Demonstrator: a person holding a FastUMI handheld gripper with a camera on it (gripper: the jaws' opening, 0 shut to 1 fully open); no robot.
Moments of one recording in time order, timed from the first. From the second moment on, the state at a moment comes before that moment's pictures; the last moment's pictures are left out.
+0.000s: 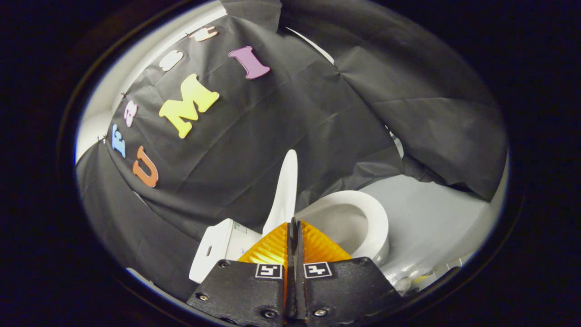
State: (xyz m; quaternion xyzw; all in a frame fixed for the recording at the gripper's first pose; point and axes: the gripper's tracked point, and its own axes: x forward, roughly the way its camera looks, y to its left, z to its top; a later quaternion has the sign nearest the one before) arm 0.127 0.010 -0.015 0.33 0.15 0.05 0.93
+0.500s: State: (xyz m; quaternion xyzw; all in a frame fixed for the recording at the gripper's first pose) arm 0.124 0.037 0.013 0.30 0.13 0.06 0.94
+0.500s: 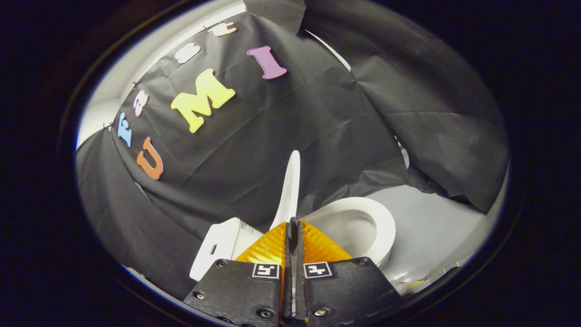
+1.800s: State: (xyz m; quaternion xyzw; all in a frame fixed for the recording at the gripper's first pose) arm 0.111 0.142 0.079 0.22 0.10 0.11 0.96
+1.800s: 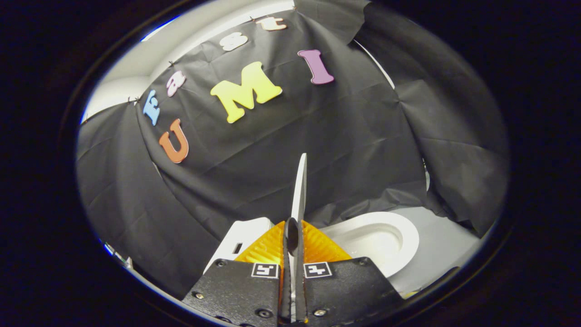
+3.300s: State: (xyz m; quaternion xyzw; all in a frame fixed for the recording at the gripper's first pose) arm 0.095 0.317 0.107 0.06 0.04 0.15 0.99
